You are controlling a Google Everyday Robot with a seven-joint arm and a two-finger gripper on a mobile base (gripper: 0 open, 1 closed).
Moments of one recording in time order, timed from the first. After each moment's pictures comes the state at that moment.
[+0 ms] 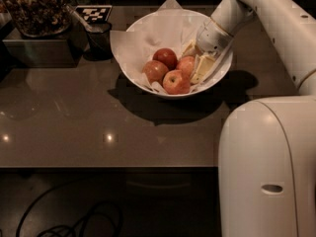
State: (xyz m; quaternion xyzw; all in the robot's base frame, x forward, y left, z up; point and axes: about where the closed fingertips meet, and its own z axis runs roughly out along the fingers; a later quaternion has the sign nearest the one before) arm 0.656 -0.103 0.852 -0.76 0.59 0.20 0.20
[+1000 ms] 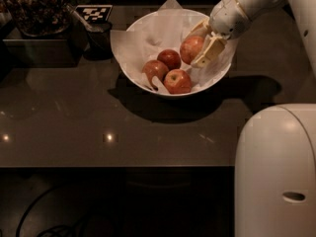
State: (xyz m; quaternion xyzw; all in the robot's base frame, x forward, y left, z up) arm 0.647 -0.103 0.920 -0.72 0.58 0.24 0.30
